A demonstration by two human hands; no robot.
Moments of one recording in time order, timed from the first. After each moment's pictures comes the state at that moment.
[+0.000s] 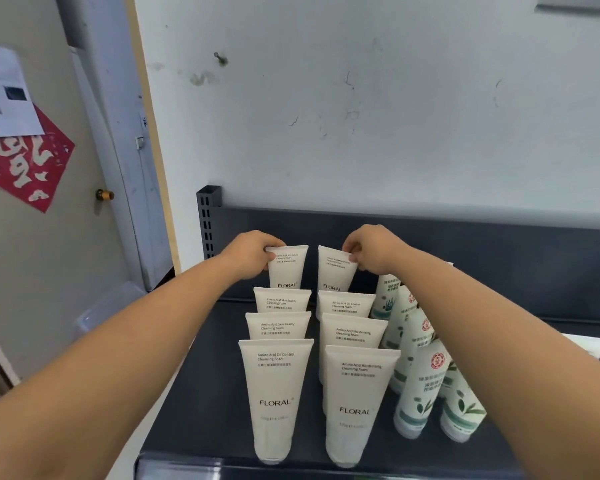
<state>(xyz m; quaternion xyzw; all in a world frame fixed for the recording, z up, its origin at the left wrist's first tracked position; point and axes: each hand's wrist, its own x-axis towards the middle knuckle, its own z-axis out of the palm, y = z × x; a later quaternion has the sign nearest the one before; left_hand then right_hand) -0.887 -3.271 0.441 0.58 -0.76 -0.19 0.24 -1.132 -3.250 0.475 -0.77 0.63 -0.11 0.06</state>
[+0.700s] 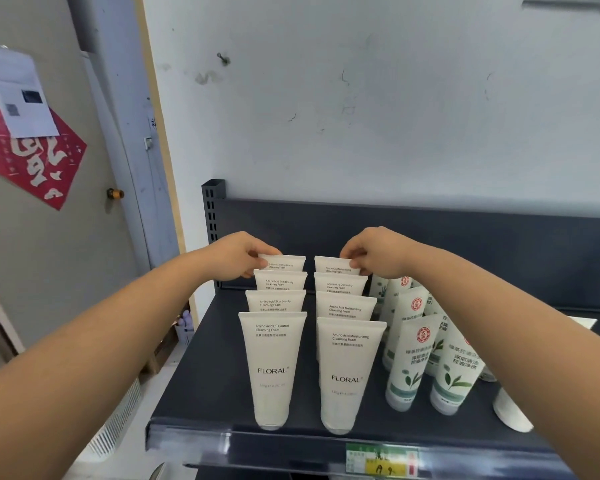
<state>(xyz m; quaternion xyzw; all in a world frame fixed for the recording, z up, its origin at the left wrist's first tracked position) -0.863 -3.219 0.447 0.52 -0.78 -0.28 0.20 -1.144 -3.199 0.476 -0.82 0.56 -0.08 0.11</state>
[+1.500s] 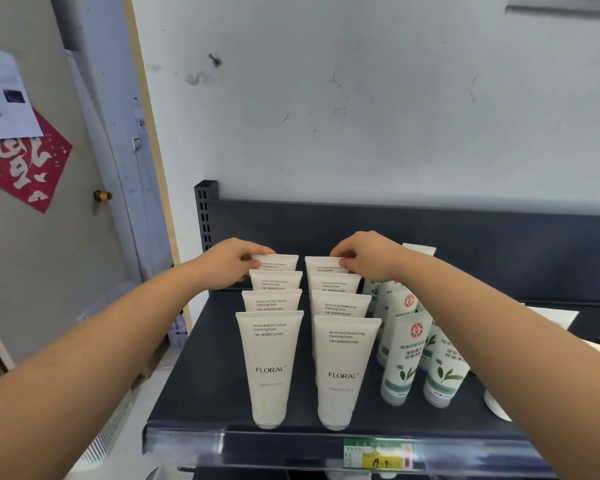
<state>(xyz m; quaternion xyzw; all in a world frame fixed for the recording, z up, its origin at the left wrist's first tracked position) -0.866 -3.209 0.440 0.53 -0.78 -0.25 0.23 -1.134 -3.190 0.471 -0.82 0.57 -0.08 0.08</state>
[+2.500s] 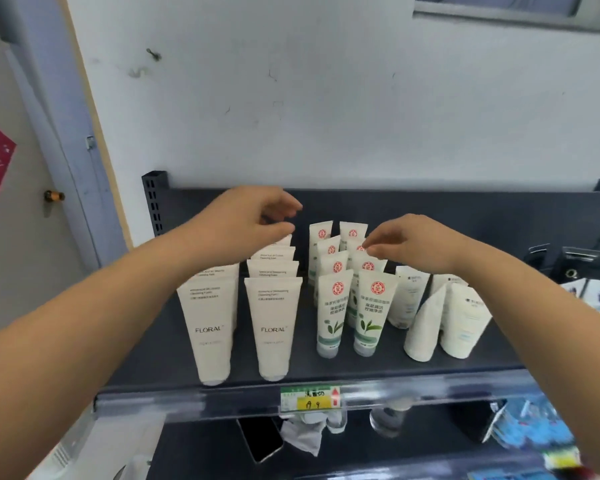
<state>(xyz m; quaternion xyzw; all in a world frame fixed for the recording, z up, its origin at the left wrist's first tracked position) -0.972 -3.068 0.518 0.41 -0.85 -0.13 0.31 -1.251 -3.058 0.498 -0.76 0.62 -0.15 0.08</state>
